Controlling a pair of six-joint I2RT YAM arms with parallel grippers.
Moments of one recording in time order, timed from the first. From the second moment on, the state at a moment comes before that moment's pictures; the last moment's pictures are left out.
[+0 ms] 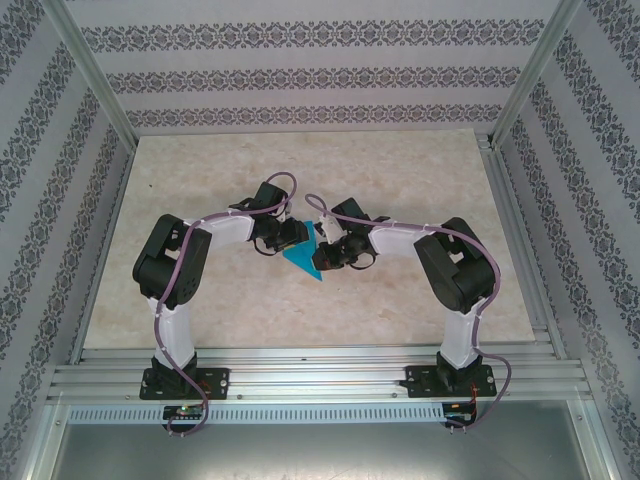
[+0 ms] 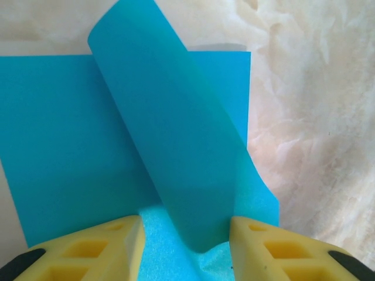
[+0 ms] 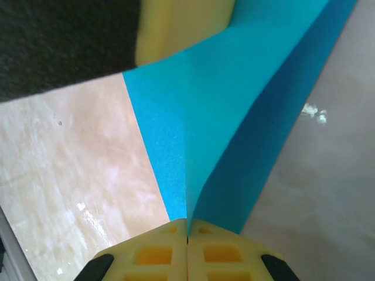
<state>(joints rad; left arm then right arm) -0.44 1.96 1.19 -0.30 0.39 -0.71 0.58 1.92 1.09 -0.27 -0.58 0.27</state>
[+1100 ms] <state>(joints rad) -0.43 1.92 1.19 -0.33 0.39 -0.69 0.49 2.02 1.05 -0.12 -0.87 0.37</state>
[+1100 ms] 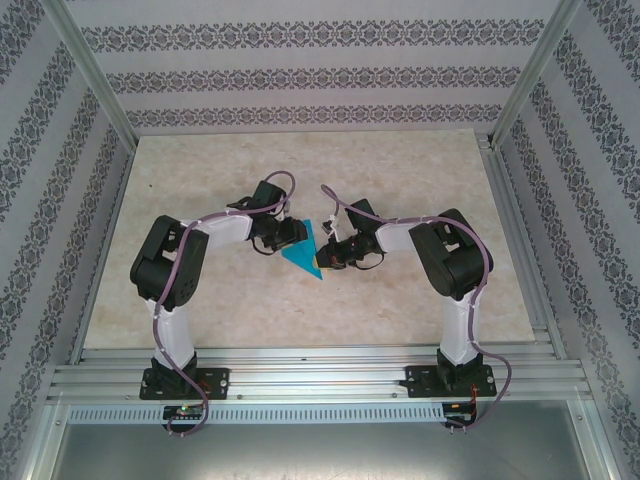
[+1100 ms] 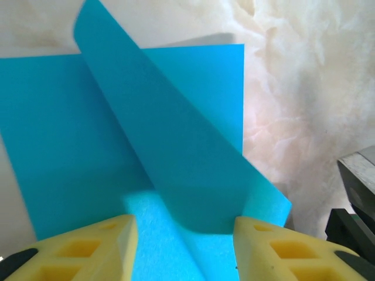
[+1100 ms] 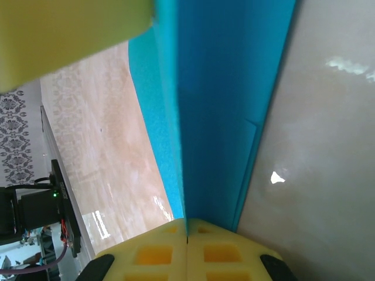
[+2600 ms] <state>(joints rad) -0.47 1.94 1.14 -0.23 0.54 -0.71 0.48 2.06 1.11 -0.19 -0.91 0.38</state>
